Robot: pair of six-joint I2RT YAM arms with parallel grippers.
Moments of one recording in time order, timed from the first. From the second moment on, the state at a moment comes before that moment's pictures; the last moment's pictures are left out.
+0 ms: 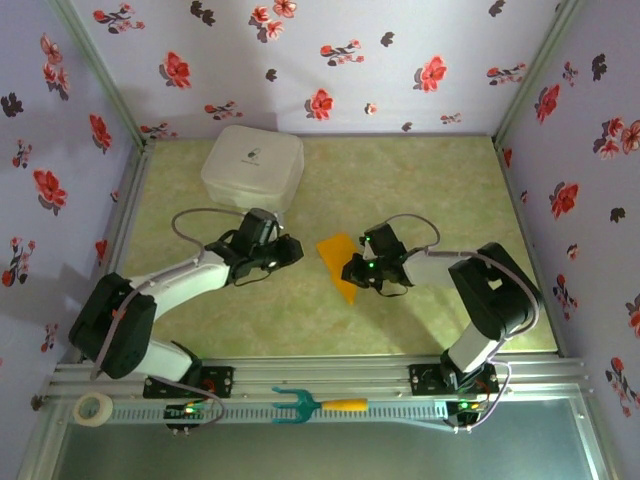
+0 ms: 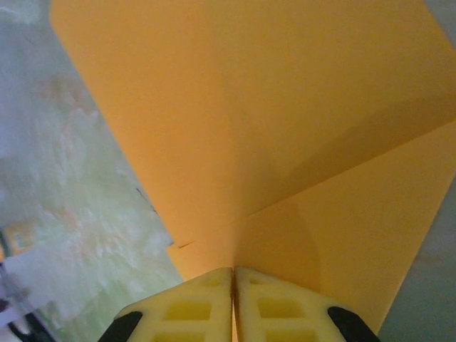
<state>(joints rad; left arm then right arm) -0.66 1.44 0.78 -0.12 0.23 -0.88 0.57 1.65 0.66 0.00 -0.46 0.85</state>
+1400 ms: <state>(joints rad) -0.70 1.96 1.11 -0.14 0.41 -0.90 0.68 1.59 0.49 0.33 -0.38 1.35</state>
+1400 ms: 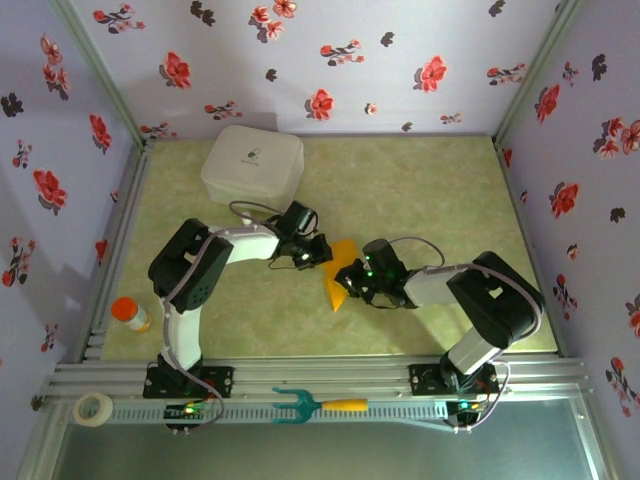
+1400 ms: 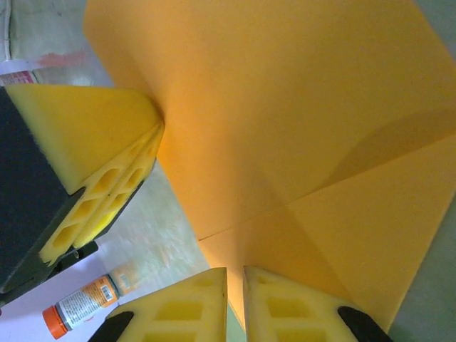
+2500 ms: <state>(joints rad) -0.70 1.93 1.06 -0.15 0.43 -0.77 0.56 1.38 0.52 -0.13 -0.24 1.06</state>
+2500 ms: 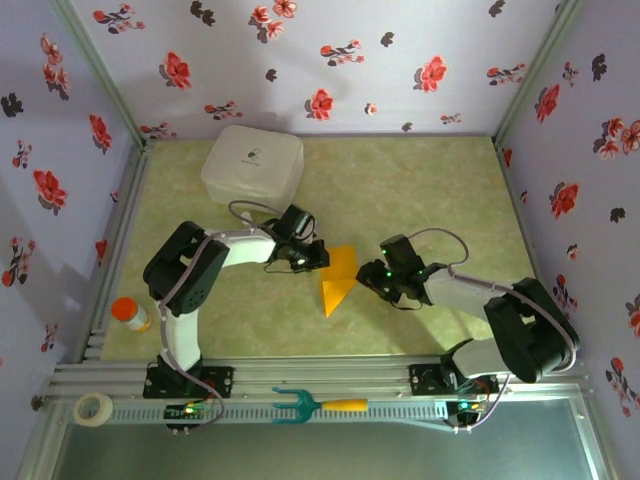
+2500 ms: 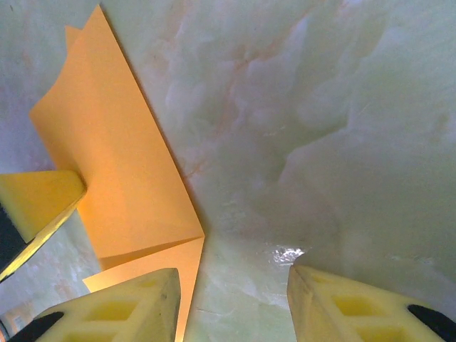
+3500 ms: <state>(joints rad) -0.70 1.92 1.06 -0.16 0.44 -0.75 0.53 1.41 0.56 -0.17 -0.32 1.00</state>
